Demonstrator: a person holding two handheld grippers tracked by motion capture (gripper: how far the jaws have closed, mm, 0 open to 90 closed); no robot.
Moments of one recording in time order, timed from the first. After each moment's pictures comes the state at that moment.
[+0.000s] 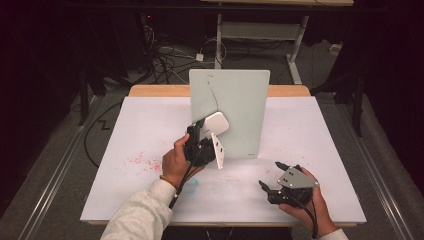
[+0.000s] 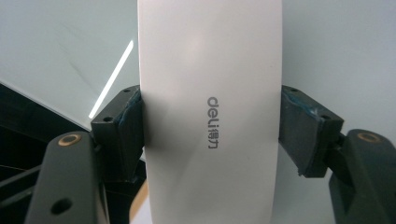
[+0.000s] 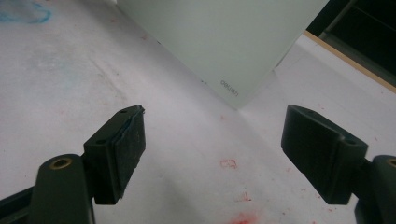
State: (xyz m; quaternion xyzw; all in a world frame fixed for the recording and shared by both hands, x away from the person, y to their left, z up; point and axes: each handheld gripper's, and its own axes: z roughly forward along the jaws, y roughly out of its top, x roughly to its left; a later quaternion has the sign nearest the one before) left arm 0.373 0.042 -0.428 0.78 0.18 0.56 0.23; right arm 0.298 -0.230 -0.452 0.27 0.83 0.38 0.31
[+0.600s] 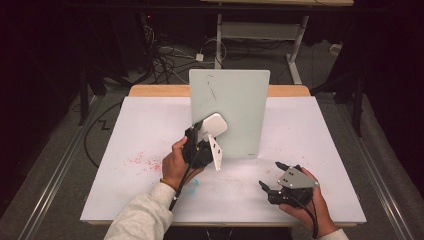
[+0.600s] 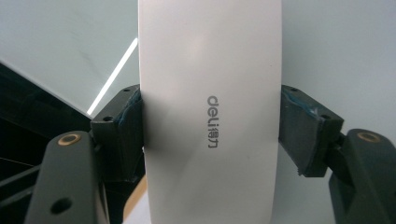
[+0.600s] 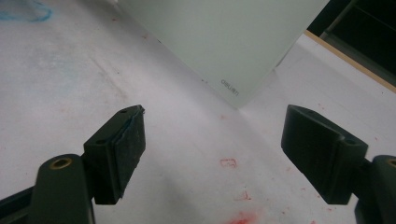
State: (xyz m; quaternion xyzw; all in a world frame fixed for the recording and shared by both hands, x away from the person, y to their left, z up) left arm 0.367 0.044 -0.446 0.78 0.20 0.55 0.24; right arm 0.298 -0.230 -0.452 0.27 0.83 0.38 0.31
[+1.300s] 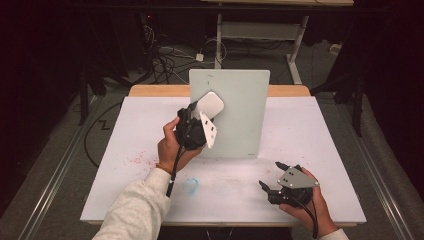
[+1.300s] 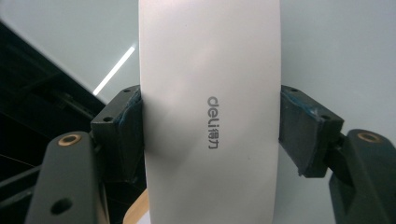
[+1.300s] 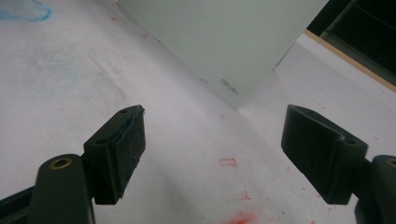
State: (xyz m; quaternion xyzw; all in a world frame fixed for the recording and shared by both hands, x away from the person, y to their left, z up) left arm 0.393 0.064 -0.374 0.75 0.24 0.54 0.30; right arm 0.298 -0.230 -0.452 0.27 0.83 0.38 0.31
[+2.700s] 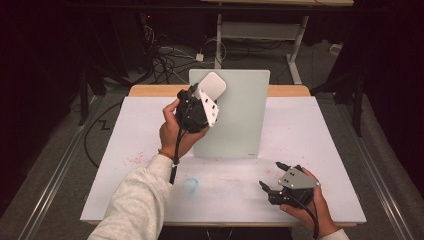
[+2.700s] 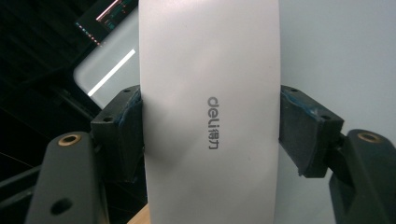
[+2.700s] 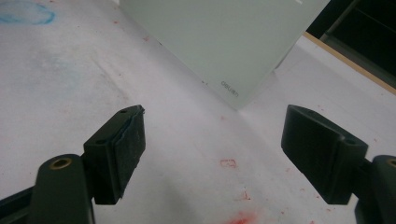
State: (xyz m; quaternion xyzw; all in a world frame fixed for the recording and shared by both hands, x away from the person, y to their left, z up) left arm 0.408 0.059 -0.328 0.74 0.27 0.53 0.33; right arm 0.297 -0.232 -0.450 0.27 0.83 0.38 0.31
